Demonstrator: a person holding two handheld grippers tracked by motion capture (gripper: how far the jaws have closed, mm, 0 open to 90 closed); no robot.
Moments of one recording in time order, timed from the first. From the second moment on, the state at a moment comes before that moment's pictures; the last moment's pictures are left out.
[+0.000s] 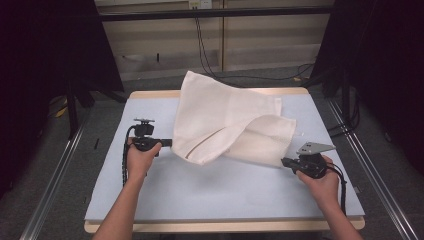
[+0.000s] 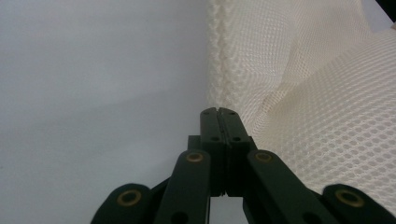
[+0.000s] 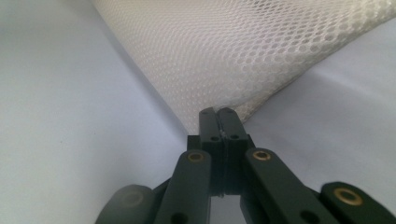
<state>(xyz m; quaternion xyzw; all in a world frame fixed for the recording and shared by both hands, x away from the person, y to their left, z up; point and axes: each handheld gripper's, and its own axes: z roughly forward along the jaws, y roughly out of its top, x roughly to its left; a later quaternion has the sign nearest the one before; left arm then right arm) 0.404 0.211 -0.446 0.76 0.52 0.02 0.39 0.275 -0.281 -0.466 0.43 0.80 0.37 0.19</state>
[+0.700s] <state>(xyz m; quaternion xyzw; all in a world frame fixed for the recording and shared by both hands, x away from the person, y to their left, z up) 0.405 0.220 -0.454 0.76 0.54 0.02 0.37 0.284 -0.281 -0.467 0.43 0.80 0.37 0.20</state>
